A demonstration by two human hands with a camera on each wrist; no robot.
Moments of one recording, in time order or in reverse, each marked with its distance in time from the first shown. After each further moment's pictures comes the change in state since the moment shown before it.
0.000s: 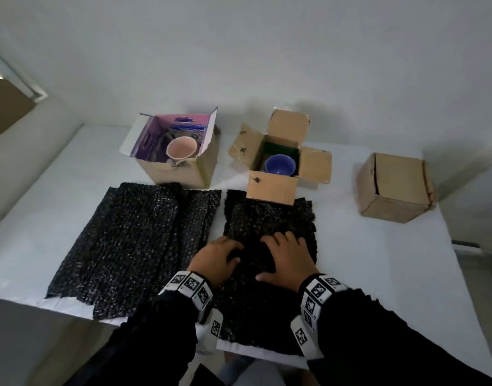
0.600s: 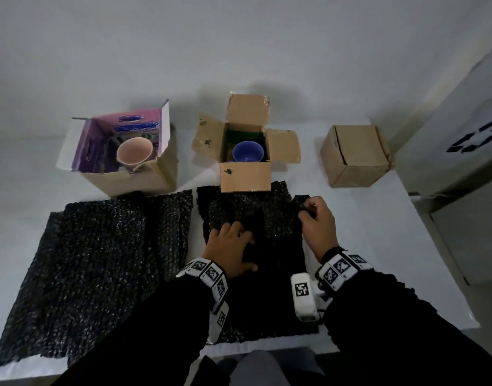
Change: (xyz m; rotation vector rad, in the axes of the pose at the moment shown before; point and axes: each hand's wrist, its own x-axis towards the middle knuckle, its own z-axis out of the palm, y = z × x) left_hand 0.045 0.026 0.015 0.454 -0.137 0.334; right_hand -0.020 0.036 -0.017 1.038 0.742 0.634
